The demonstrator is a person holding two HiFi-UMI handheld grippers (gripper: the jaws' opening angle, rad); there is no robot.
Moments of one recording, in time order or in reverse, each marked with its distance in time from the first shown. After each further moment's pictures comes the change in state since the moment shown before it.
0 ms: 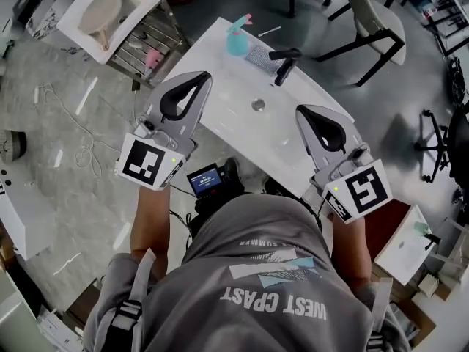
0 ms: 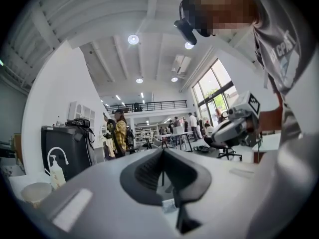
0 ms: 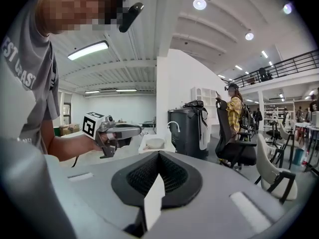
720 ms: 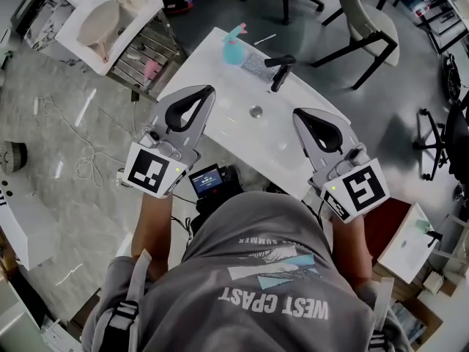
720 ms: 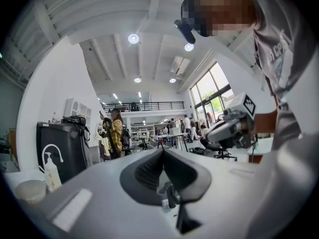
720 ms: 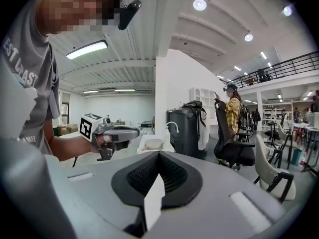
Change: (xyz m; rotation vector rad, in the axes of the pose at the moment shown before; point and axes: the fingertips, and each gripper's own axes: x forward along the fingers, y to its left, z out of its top) left arm 0.000 -0.007 0.004 -0.022 -0.010 -0.049; right arm 0.000 -0.001 0.011 0.001 -0.002 -0.020
